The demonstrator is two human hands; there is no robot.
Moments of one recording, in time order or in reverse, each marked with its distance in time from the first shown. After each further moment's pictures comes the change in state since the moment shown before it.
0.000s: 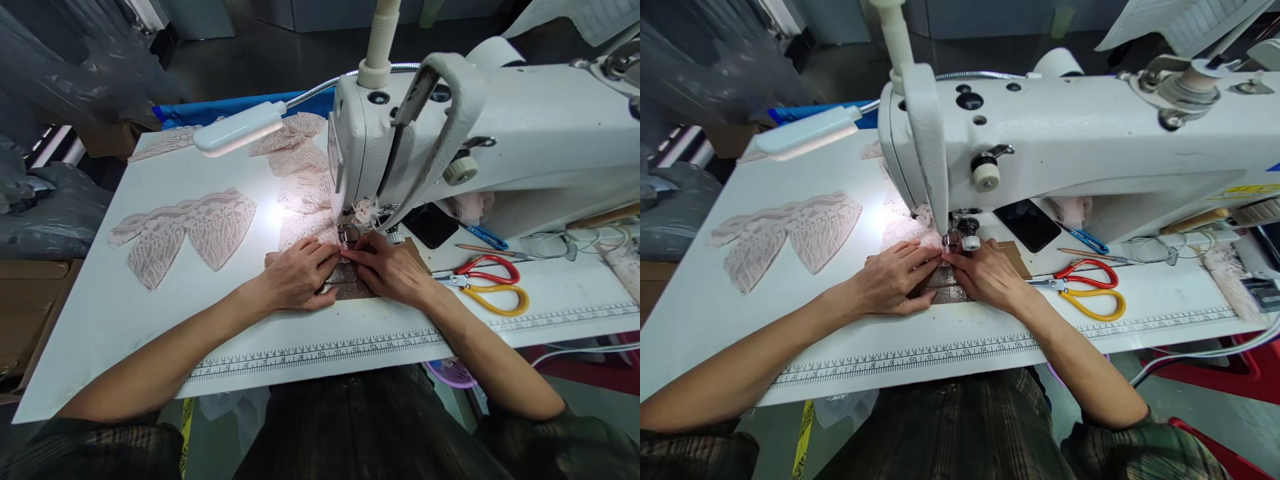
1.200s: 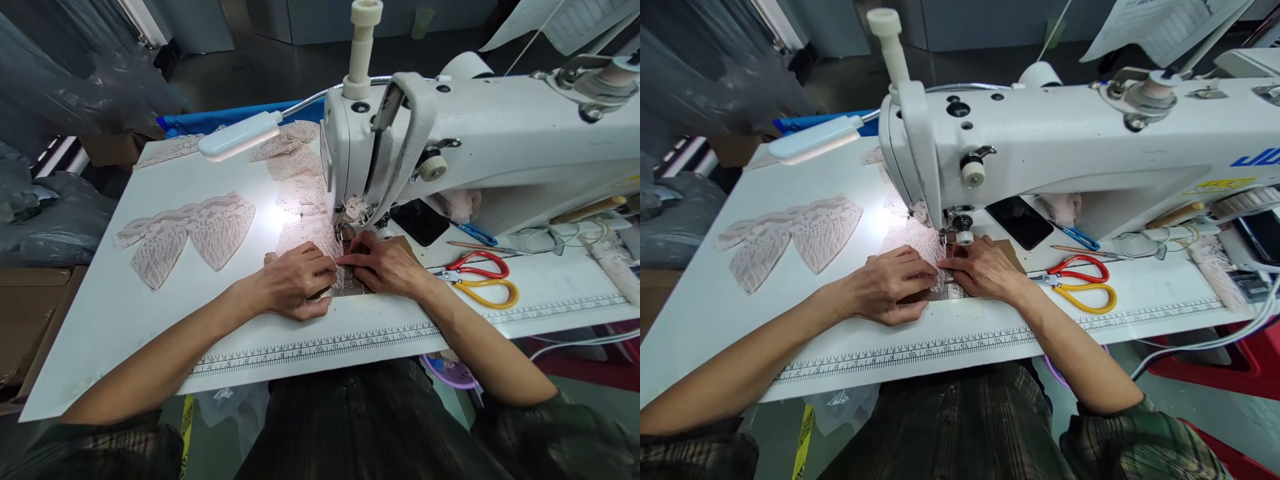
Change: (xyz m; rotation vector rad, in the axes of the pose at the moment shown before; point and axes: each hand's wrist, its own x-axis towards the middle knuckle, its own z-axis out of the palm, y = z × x) left_hand -0.001 0.001 -0.014 -0.167 0.021 0.174; right_hand -0.003 0.007 -0.002 0.059 0.027 -0.101
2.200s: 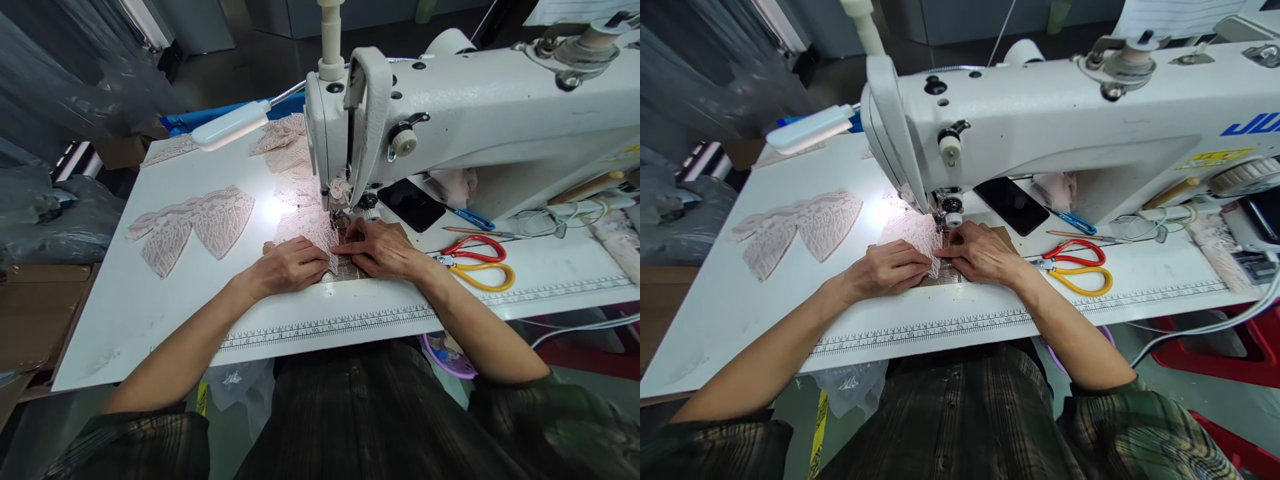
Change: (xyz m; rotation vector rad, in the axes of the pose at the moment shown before) left_hand -0.006 0.000 0.016 0.132 0.213 0.048; right_hand -0.003 0.005 0.003 0.023 0.041 -0.039
